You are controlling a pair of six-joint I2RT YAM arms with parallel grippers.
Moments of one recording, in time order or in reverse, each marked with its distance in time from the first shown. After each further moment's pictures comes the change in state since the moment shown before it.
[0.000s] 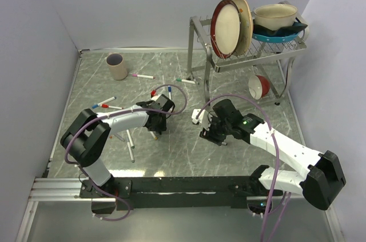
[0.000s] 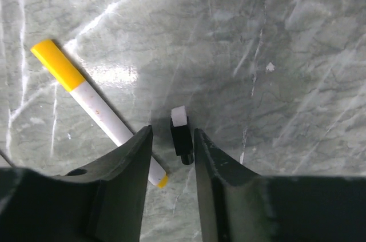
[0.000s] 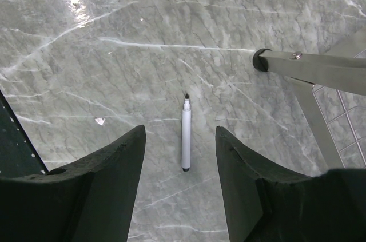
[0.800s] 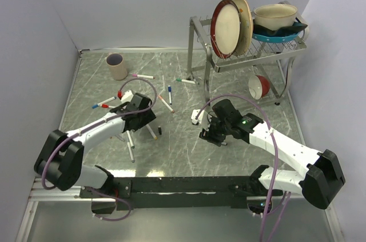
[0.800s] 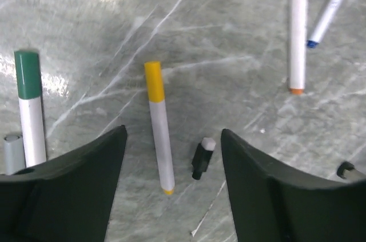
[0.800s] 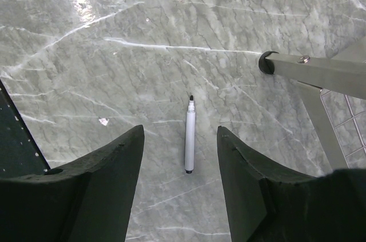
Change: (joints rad) left arm 0.183 -0.302 -0.201 0.106 -0.038 -0.339; right arm 0.000 0.011 0.000 -0.001 -0.018 -0.004
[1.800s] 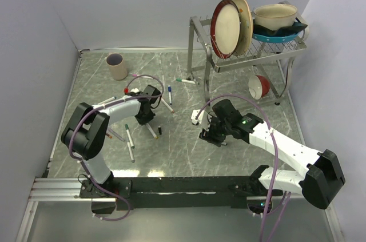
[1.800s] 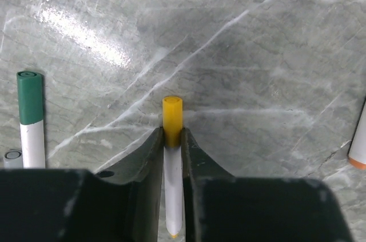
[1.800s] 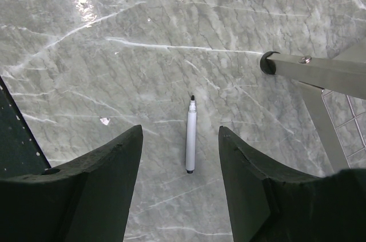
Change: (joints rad) left arm 0.024 0.365 0.261 -0.217 -0.063 -0.066; right arm 0.000 0.000 0.000 -0.002 -0.004 0.000
